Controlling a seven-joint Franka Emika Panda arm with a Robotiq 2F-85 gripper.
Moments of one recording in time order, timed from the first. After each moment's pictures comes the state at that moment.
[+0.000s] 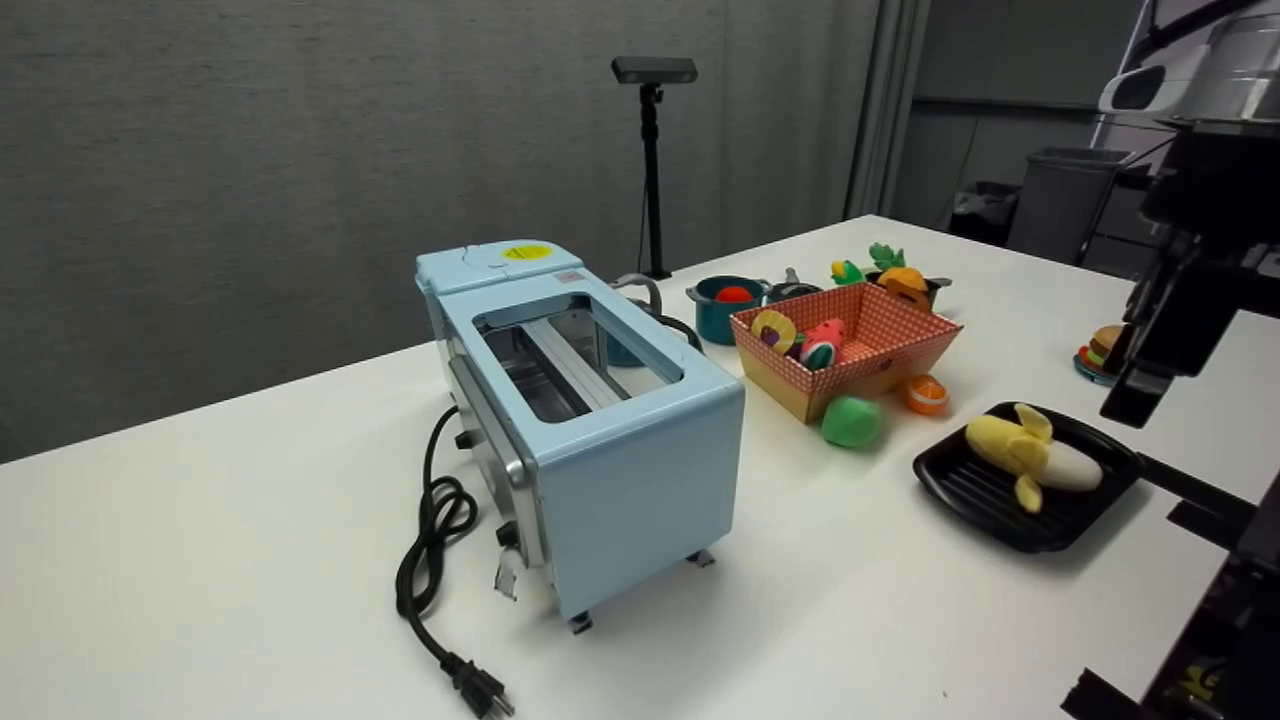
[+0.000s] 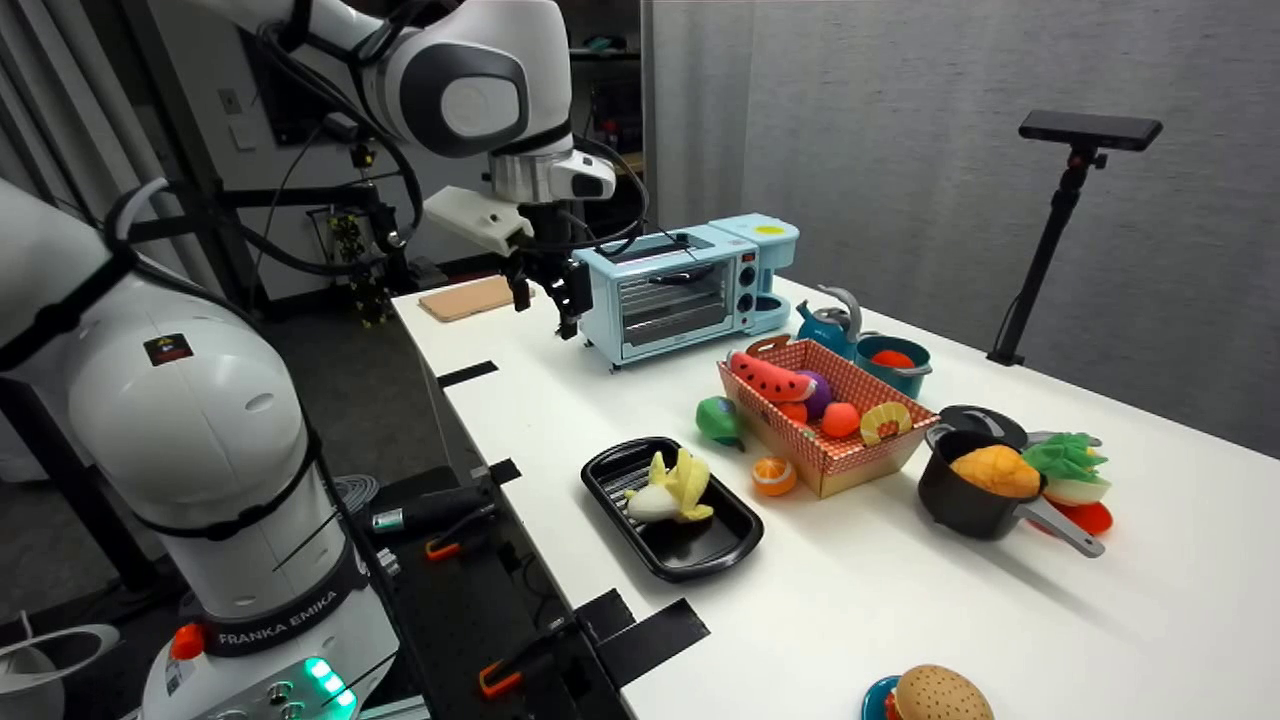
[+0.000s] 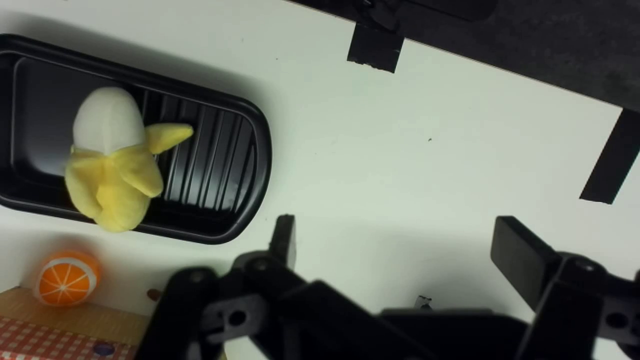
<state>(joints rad) 0.24 -0.62 0.06 -2.76 0.20 2.21 -0.09</state>
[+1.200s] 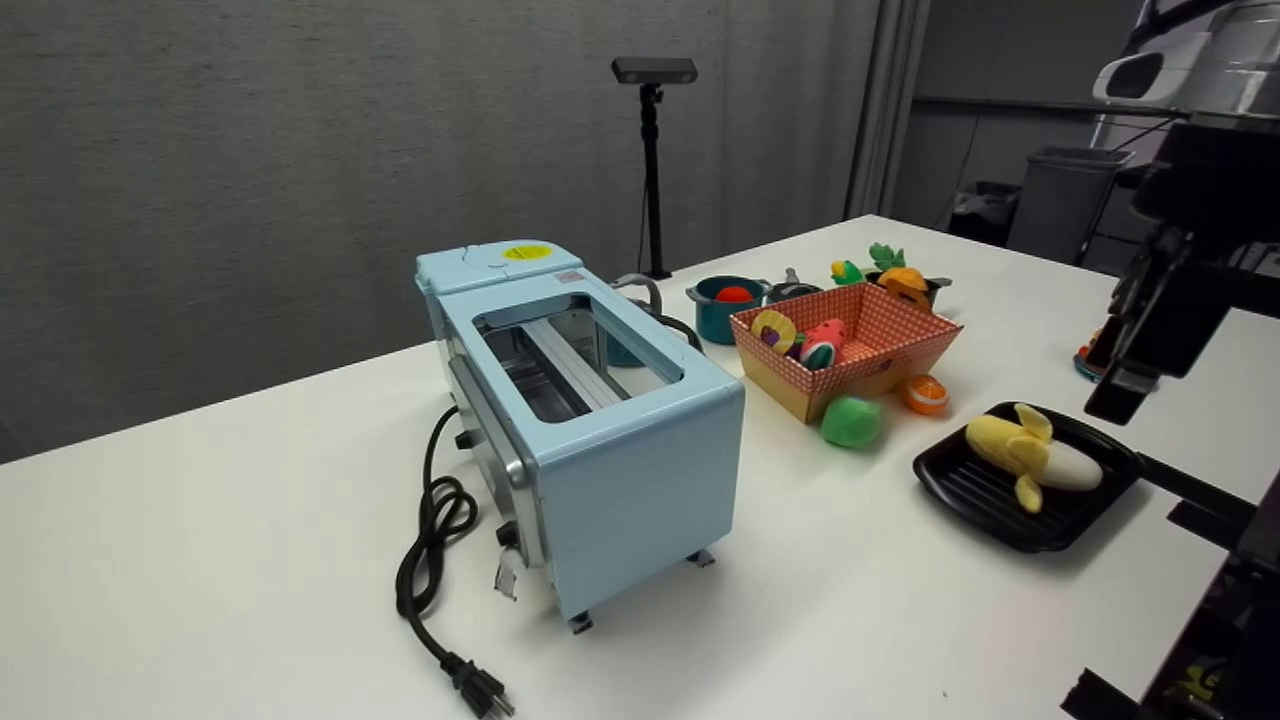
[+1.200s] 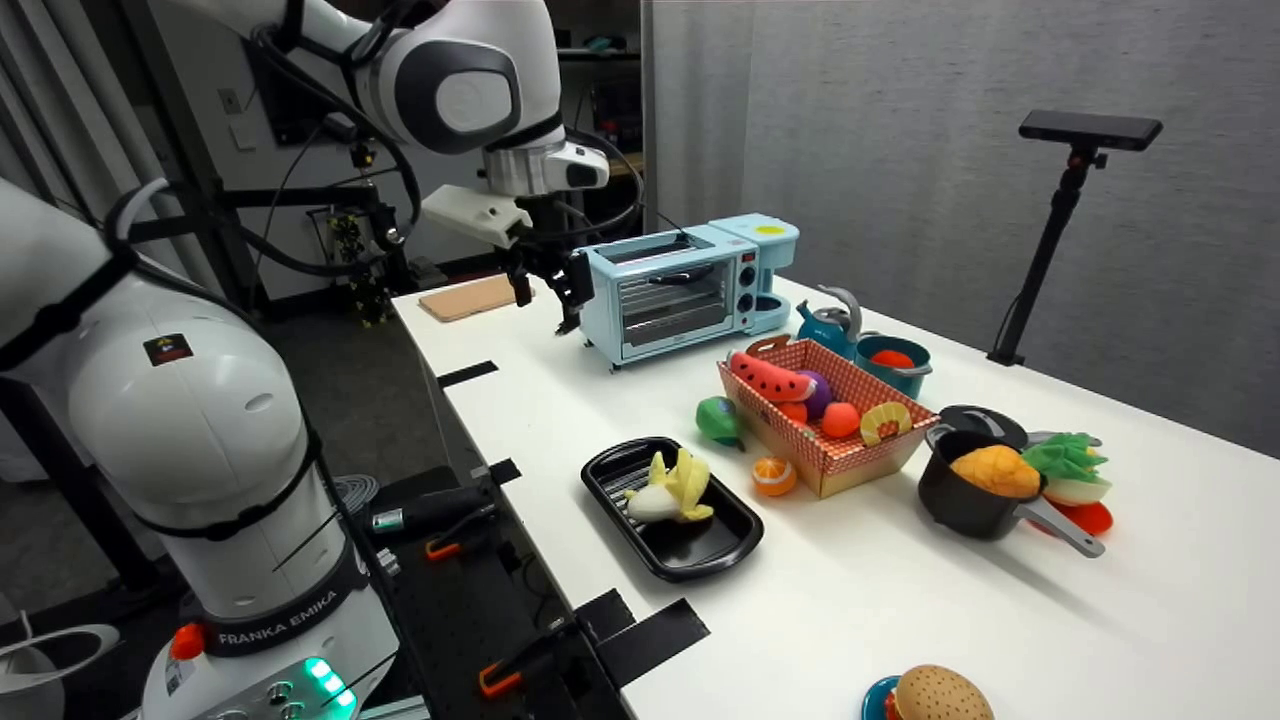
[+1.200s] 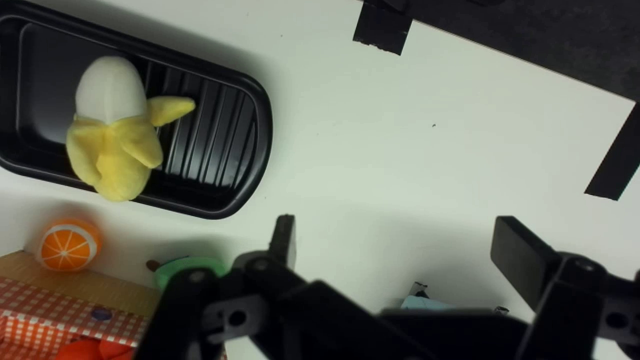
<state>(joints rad) 0.23 -0.62 0.11 -2.76 0.18 2.25 -0.08</state>
